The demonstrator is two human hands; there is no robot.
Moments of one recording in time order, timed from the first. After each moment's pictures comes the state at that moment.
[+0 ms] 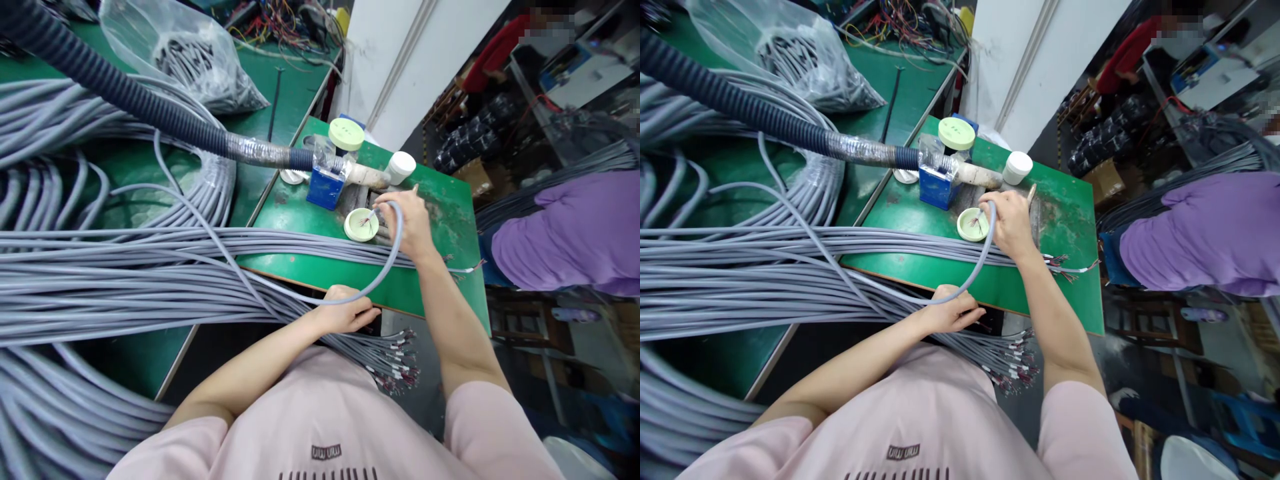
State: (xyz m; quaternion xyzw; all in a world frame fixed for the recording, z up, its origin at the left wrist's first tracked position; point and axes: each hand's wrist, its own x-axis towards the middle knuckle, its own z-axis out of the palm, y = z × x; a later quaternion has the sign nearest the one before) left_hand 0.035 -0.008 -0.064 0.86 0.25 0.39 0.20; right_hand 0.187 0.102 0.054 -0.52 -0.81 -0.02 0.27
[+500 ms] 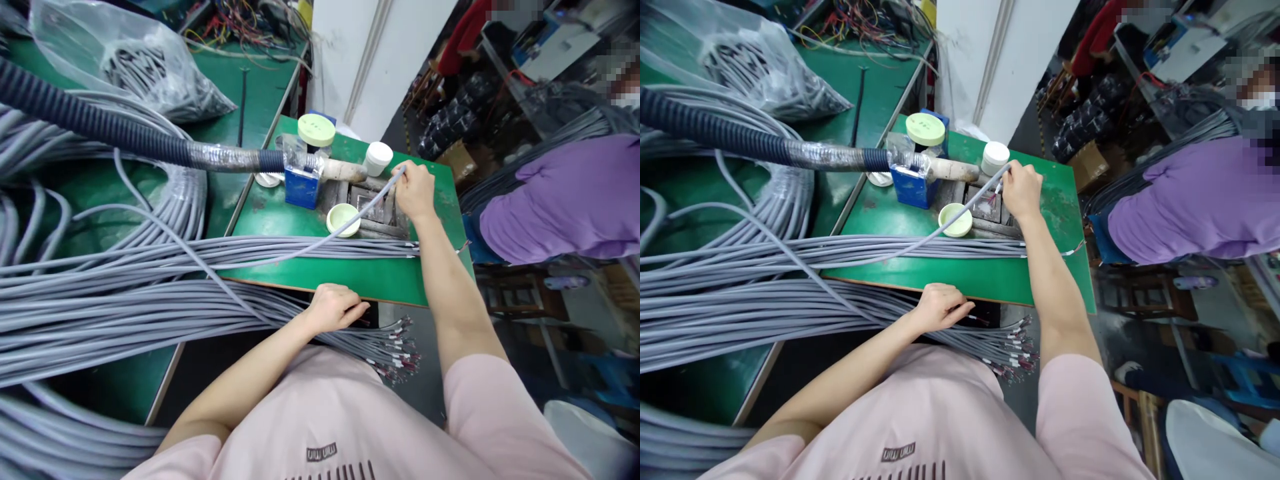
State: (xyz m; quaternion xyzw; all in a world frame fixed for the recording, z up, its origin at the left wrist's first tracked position) left_hand 0.036 -0.007 -0.065 0.86 0.24 0.39 0.21; right_hand 0.268 0.167 0.034 -0.64 -0.71 -0.10 0.29
